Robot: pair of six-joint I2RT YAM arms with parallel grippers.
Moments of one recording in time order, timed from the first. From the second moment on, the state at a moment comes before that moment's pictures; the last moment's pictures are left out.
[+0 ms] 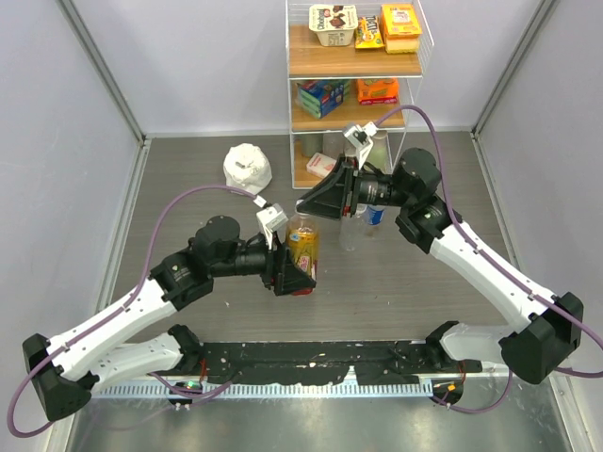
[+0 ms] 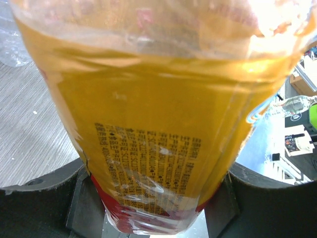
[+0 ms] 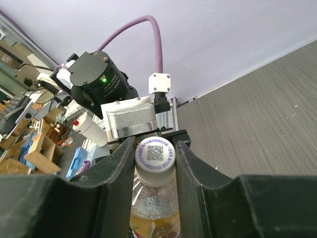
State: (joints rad) left arm -0.87 0.90 0.85 -0.27 0.47 -0.45; right arm 0.60 1.24 1.14 0.26 -0.90 0.67
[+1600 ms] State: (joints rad) left arm -0.88 1.05 0.88 -0.54 -0.06 -0.43; right arm 0.75 1.34 1.27 -0.28 -0.07 0.57
